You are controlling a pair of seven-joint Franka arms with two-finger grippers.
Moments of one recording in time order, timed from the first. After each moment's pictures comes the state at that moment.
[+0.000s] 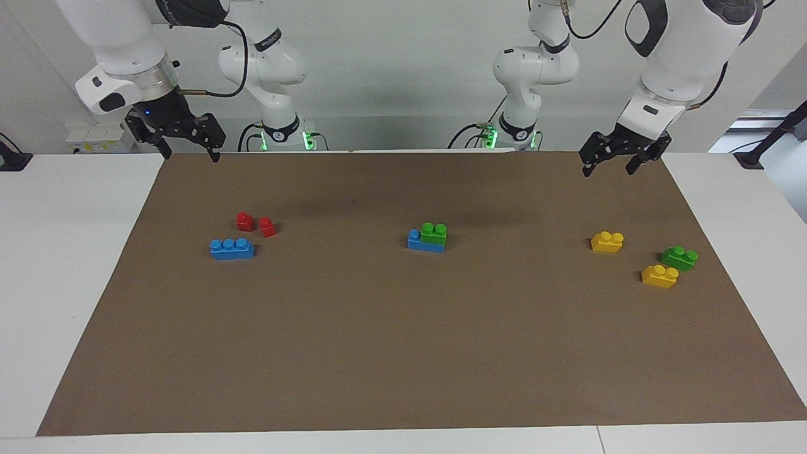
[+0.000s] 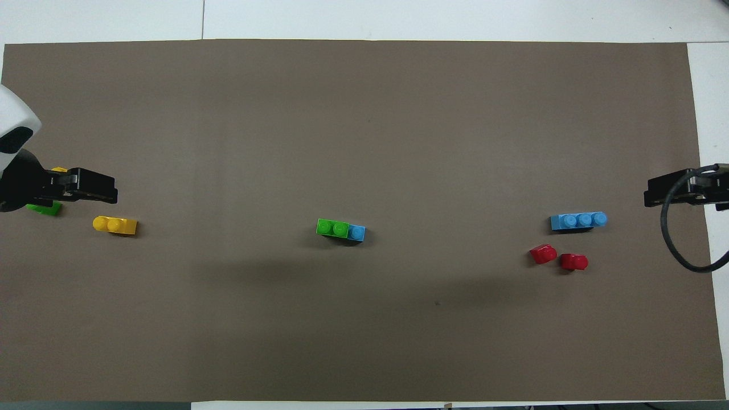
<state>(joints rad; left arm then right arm) -0.07 -0.08 -0.02 -1.72 -0.01 1.61 -0.06 -0.10 -0.10 0.08 -1.67 -0.03 1.52 0.07</state>
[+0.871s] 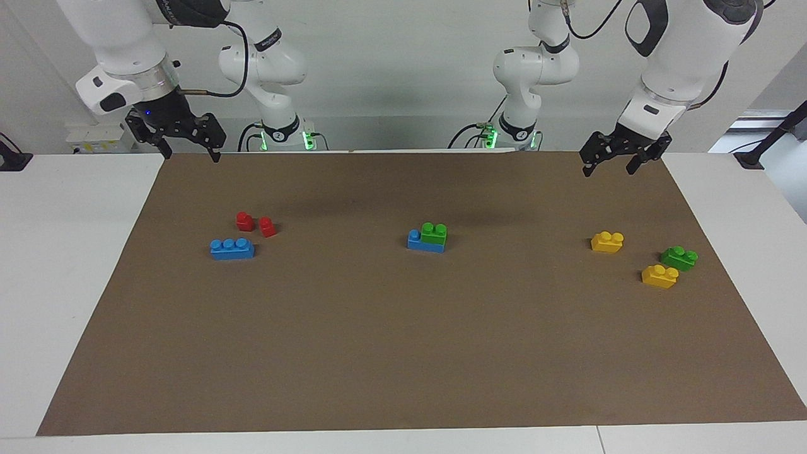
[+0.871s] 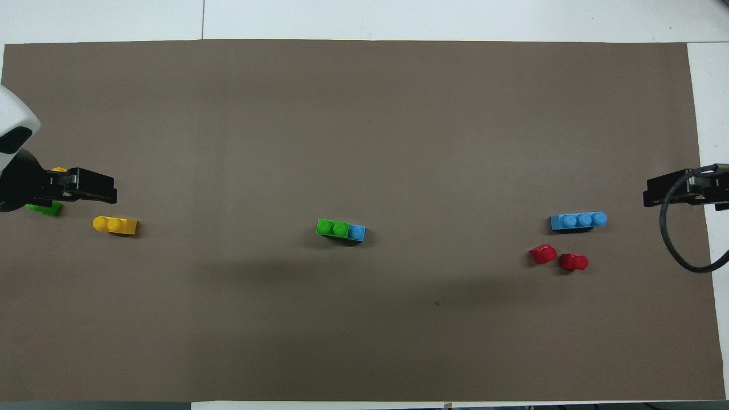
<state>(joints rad) -0.07 -0.08 -0.02 -1.72 -0.01 1.61 -0.06 -0.10 -0.10 0.08 -1.67 -0.03 1.52 0.08</state>
